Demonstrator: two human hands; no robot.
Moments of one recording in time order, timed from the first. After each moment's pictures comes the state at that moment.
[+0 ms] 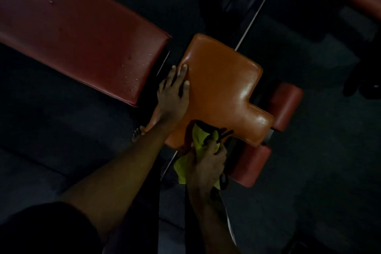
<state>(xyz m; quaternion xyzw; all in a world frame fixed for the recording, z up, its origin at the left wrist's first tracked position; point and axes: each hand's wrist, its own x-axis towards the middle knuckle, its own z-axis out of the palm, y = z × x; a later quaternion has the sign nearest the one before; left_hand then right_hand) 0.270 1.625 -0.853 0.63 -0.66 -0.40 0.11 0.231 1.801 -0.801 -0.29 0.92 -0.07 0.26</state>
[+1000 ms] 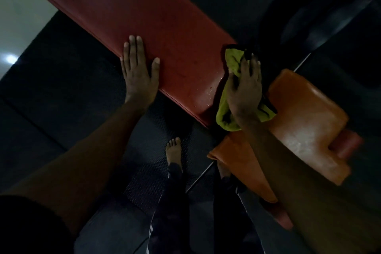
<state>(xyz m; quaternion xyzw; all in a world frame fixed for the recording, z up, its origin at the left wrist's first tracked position) 0.531 1.483 -0.868 0.71 -0.65 -0.23 0.17 0.262 1.528 -0.860 -0.53 0.81 -0.16 0.20</state>
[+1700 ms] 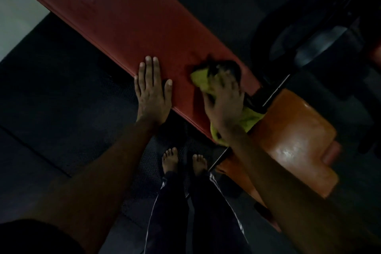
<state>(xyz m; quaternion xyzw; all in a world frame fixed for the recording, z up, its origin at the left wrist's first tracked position) 0.536 1.482 -0.867 0.69 -0.65 -0.27 0.16 0.340 1.504 -0.837 -0.66 0.75 -0.07 0.09</state>
